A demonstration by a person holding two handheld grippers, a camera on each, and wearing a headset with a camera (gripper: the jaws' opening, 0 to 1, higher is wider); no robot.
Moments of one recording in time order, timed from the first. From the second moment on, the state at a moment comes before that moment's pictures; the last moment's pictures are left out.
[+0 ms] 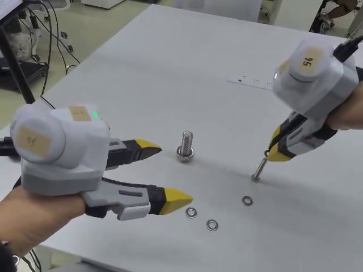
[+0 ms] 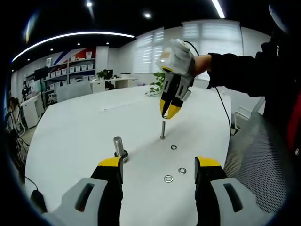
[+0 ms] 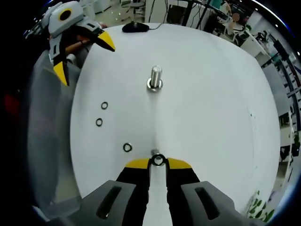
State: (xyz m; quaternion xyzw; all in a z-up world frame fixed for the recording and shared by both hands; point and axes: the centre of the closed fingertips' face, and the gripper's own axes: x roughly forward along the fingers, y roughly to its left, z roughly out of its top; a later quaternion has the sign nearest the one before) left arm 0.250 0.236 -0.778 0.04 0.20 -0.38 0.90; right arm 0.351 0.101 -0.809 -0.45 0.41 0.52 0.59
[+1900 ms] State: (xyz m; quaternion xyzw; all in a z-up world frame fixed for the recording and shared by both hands) left arm 0.248 0.238 -0.783 0.04 0.21 -0.38 0.90; right arm 0.343 0.100 -0.861 -0.45 0.44 0.53 0.57
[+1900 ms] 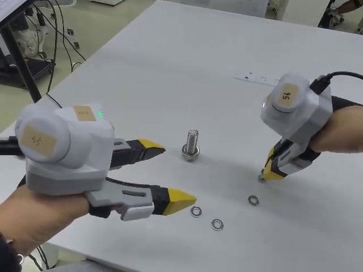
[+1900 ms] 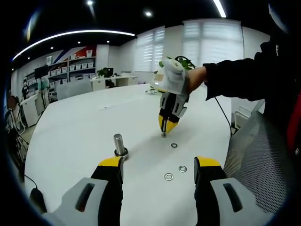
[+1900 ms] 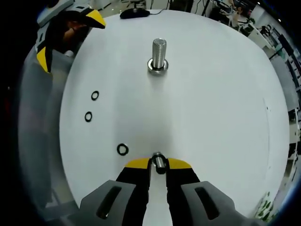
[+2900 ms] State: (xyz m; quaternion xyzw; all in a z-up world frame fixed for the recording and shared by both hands) left arm 0.245 0.240 -0.783 0.04 0.20 -0.38 0.90; right arm 0.341 0.101 -0.871 -0.45 0.44 0.52 0.58
